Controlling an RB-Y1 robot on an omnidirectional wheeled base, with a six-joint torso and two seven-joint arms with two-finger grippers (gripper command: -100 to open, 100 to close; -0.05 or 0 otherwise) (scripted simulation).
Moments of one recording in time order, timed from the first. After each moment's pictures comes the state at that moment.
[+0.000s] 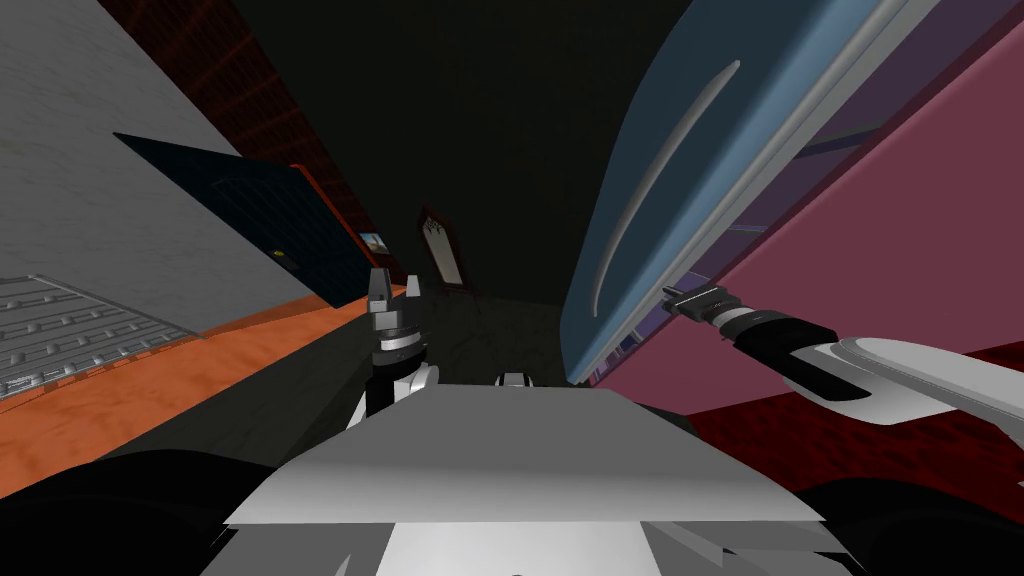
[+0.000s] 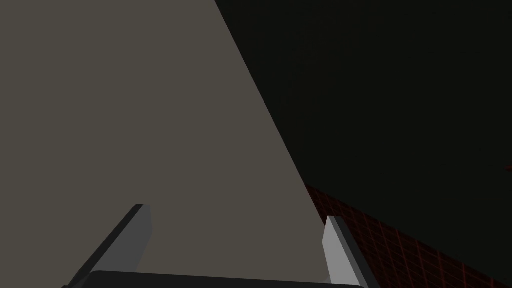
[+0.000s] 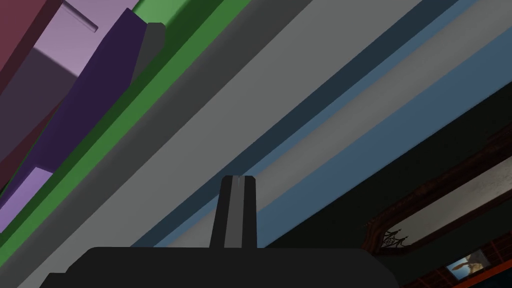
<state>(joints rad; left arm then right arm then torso) 0.50 0.03 0.03 -2.36 0.02 -0.63 -0.12 0.83 -1.22 -0.61 -1.96 0.52 -0.01 0.51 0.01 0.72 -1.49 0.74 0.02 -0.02</state>
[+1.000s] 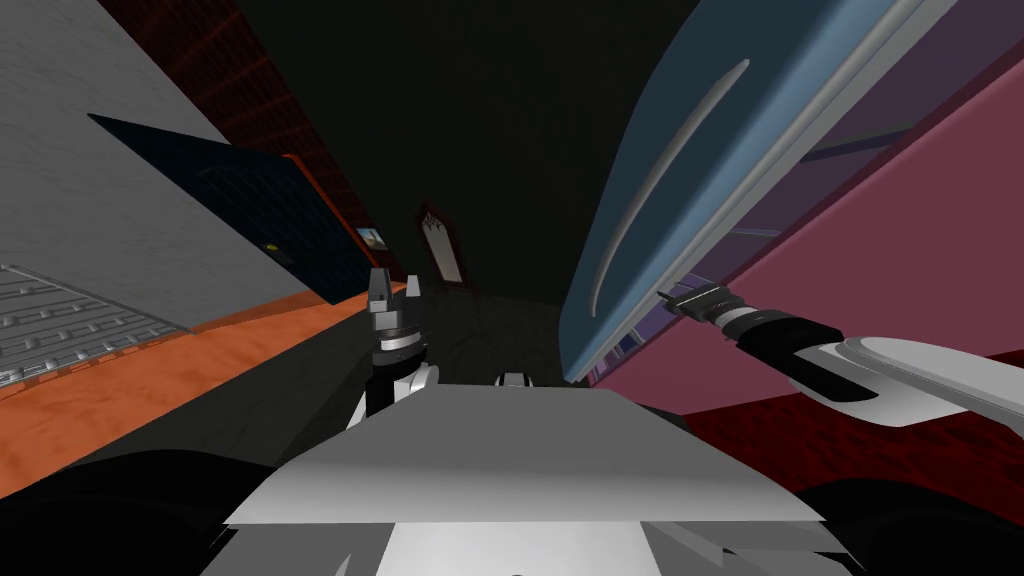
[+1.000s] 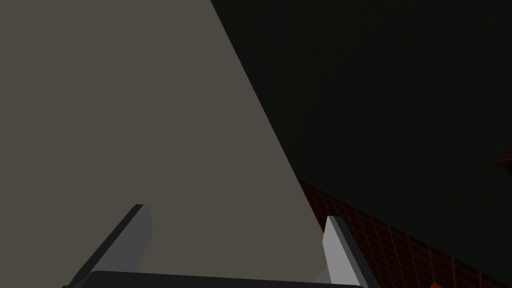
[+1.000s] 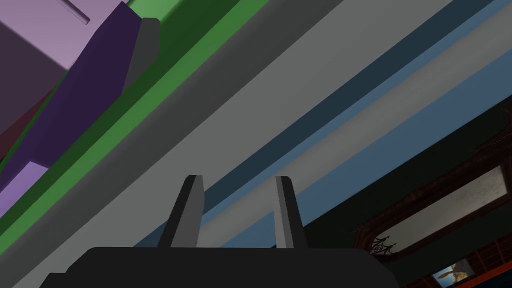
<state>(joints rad) 0.50 0.03 0.03 -2.36 0.02 -0.63 -0.12 0.86 -1.23 -0.62 -1.96 0.53 0.00 0.52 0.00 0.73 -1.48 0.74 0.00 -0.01</state>
